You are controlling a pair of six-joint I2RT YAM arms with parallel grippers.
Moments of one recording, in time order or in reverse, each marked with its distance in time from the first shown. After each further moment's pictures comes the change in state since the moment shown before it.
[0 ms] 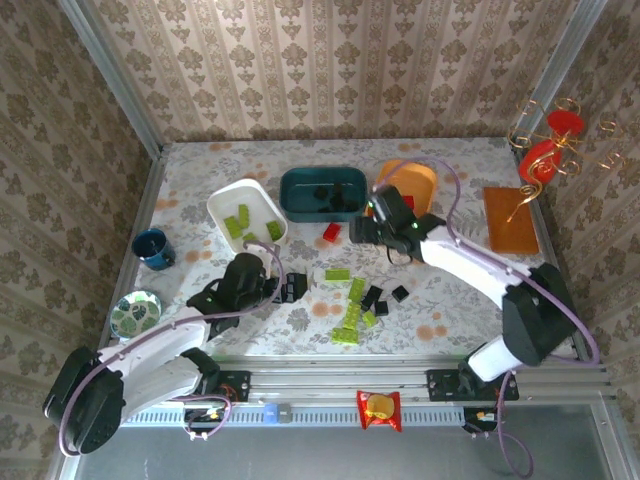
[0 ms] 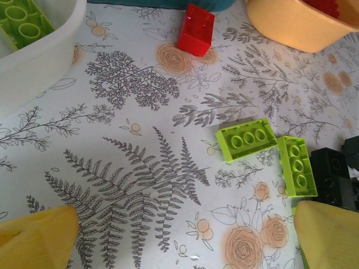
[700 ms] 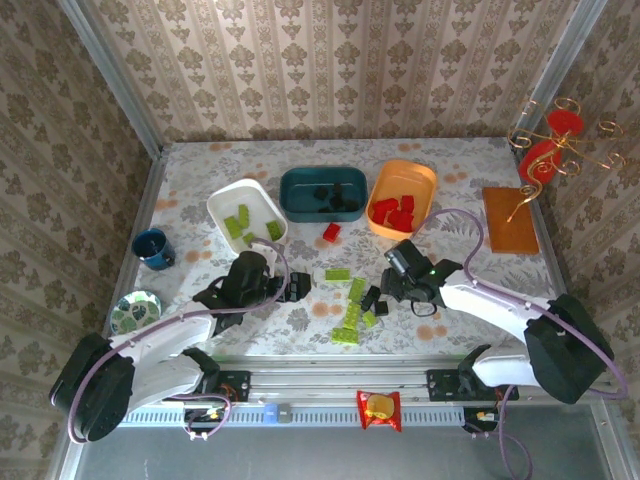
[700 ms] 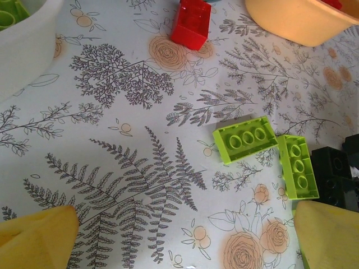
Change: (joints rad) left arm 0.006 0.074 0.001 0.069 0.037 0.000; right arm 0.056 -0.185 -0.377 -0.075 0.063 0.247
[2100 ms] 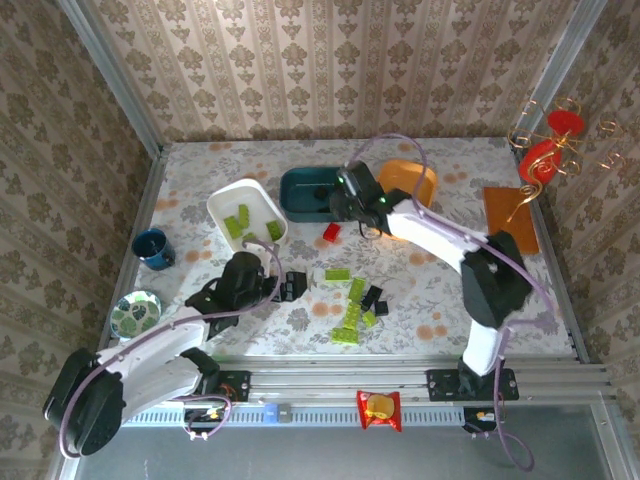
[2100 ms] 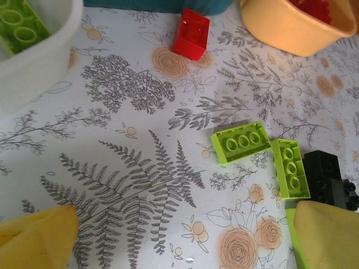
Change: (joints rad) left arm 0.013 -0.109 0.005 -0.086 -0.016 0.000; right arm -0.044 0.577 0.829 0.113 -0.025 -0.299
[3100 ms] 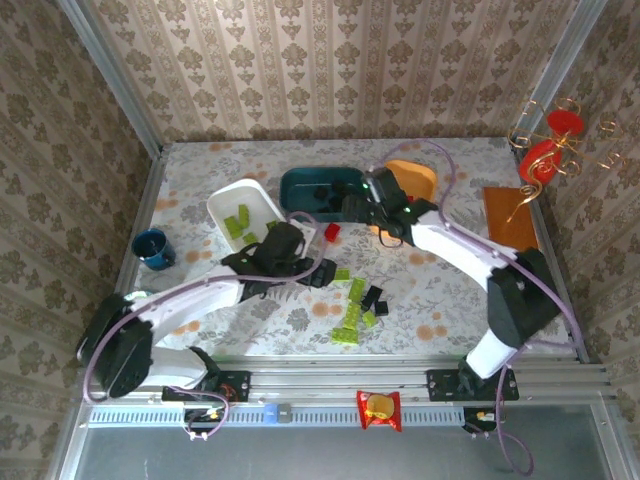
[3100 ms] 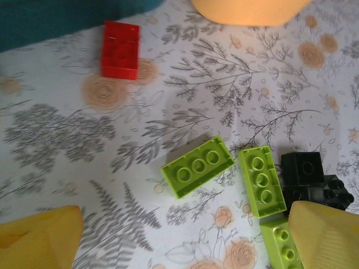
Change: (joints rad) left arm -0.150 0.423 0.422 -0.186 -0.042 0.143; right arm -0.047 -0.296 -0.325 0.048 -0.006 0.042
